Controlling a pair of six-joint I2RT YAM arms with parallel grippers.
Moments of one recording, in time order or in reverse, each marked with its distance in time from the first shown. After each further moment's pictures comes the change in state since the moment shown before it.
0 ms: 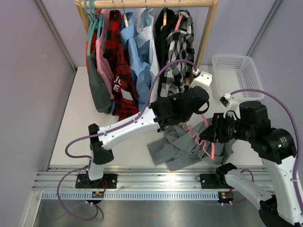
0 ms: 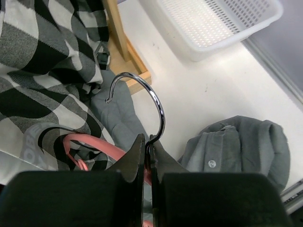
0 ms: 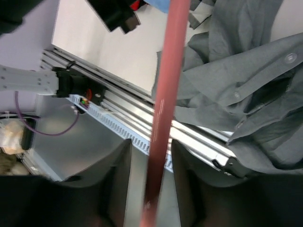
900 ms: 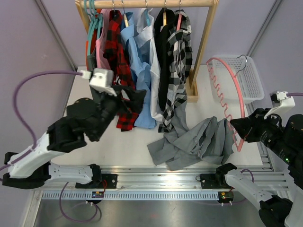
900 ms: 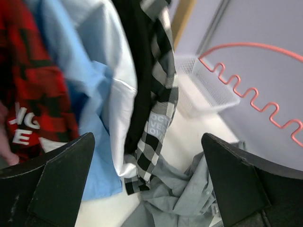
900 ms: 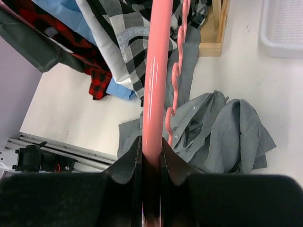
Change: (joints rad) left arm -0.040 -0.831 -0.562 0.183 -0.124 0.035; right arm -0.002 0.013 0.455 -0.124 0.420 -0.022
